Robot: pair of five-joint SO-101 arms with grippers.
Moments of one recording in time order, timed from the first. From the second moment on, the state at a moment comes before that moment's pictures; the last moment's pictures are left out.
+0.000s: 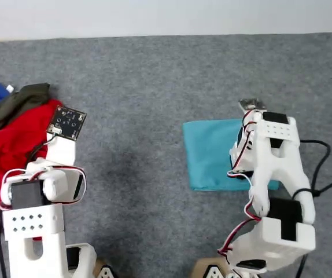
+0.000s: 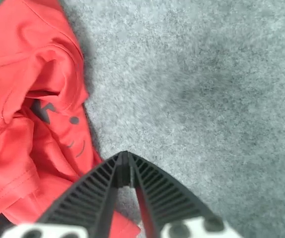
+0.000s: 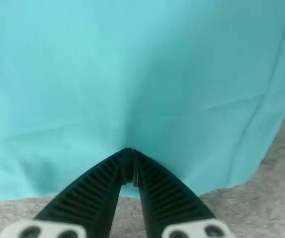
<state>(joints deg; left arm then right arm) -11.6 -51.6 45.0 85.3 -15.6 6.3 6.0 19.6 77.9 12.2</state>
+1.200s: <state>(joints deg) -11.6 -51.6 45.0 85.3 -15.6 5.6 -22.7 23.3 89.7 -33.5</state>
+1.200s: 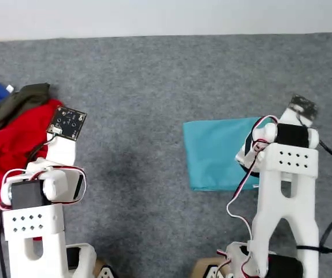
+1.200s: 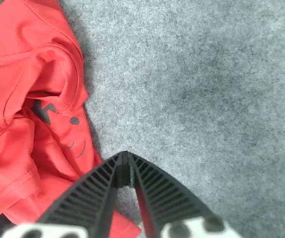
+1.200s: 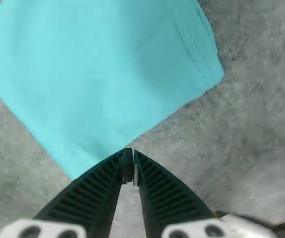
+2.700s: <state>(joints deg) -11.6 -51.6 45.0 81.1 -15.6 -6.8 -0.1 23.3 72.3 -55.4</state>
